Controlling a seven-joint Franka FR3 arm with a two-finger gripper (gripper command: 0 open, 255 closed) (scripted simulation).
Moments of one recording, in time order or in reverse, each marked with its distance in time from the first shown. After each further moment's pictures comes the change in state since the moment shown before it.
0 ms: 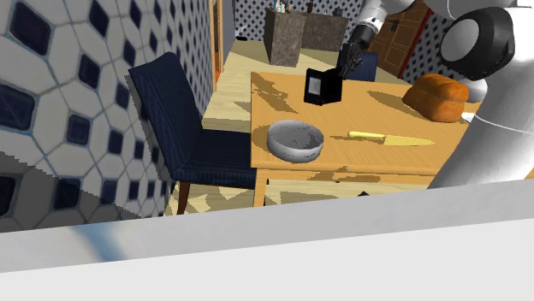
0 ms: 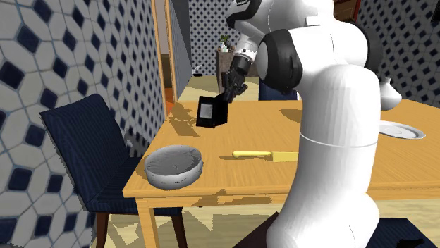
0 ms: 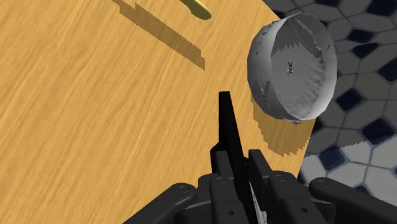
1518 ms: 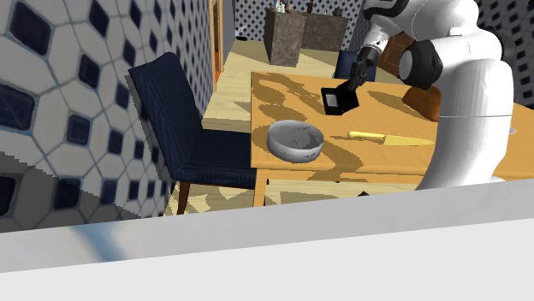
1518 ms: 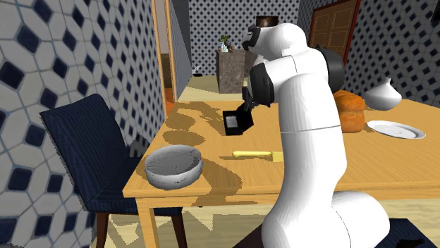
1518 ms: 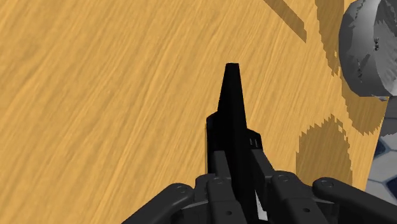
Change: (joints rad) arm -0.215 0.344 -0.048 0.279 0.056 -0.054 -0.242
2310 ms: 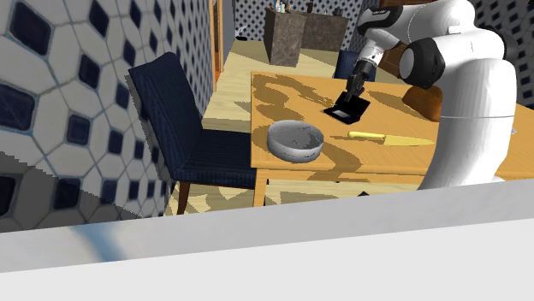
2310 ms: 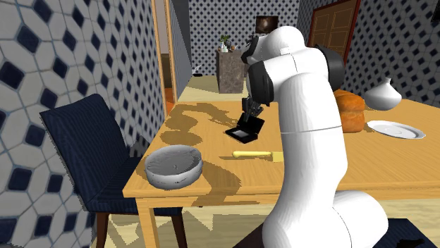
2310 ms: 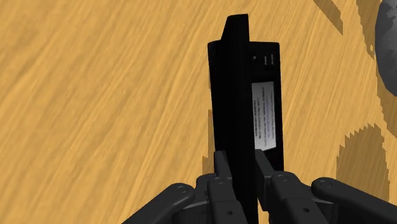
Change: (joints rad) arm 0.035 -0.023 -0.004 -0.166 -0.024 0.136 -0.048
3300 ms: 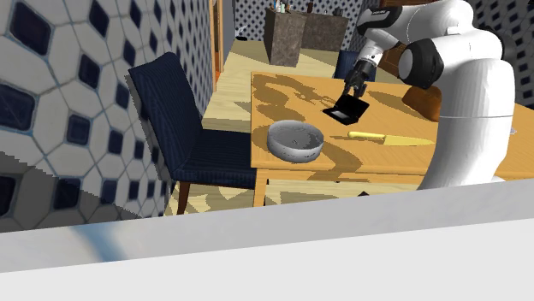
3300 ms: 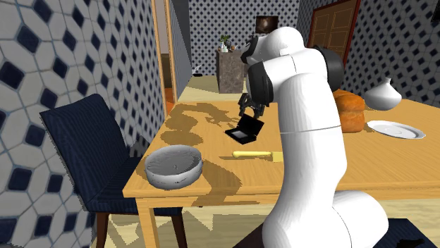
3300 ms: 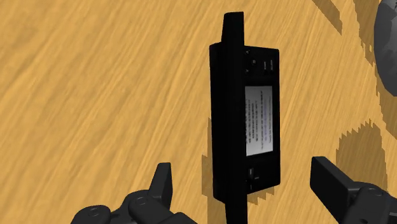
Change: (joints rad) arm -0.004 0.010 0.003 0.014 0.003 -0.010 0.001
